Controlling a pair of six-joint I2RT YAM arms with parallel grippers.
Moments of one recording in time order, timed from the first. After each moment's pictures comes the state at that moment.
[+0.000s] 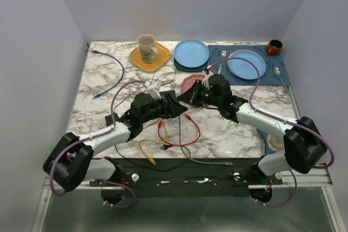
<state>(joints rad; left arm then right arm) -0.63 1.24 0.50 0.51 0.33 -0.86 0.68 1.44 0.88 0.16 -0.26 0.96</state>
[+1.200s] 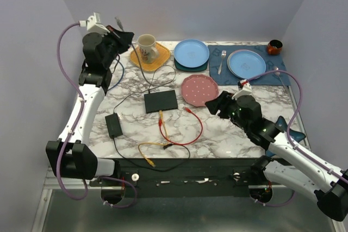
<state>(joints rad) -0.11 1.33 1.27 0.07 0.20 -0.70 0.68 0.85 0.62 -0.13 0.20 0.71</state>
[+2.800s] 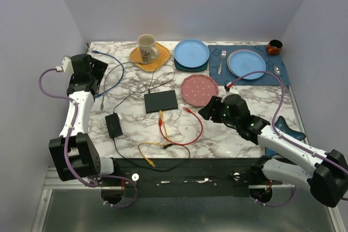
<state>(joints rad) 0.18 1.35 1.08 -0.28 -0.09 -0.96 0.68 1.04 0.59 -0.09 0.08 0.73</state>
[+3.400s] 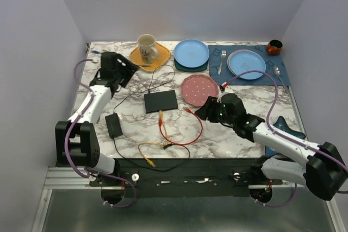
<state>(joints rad) -0.02 1.44 1.09 -0.23 0.07 -0.98 0.68 1.10 0.58 -0.01 0.01 0.73</state>
